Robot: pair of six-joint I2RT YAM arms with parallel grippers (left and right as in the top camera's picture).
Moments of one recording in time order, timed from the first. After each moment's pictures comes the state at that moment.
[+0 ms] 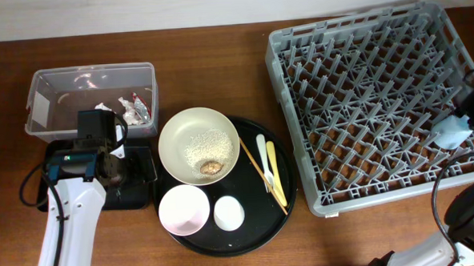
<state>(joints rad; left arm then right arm) 0.03 1.32 1.08 -1.07 -0.06 -0.18 -0.69 1.87 1.65 -1.07 -0.14 0.16</state>
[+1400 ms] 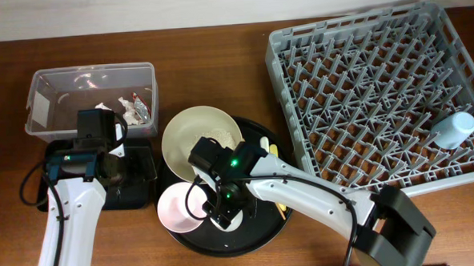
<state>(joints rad) 0.03 1.32 1.08 -1.06 -0.06 -0.18 0.92 1.82 1.39 -1.03 -0.17 0.15</state>
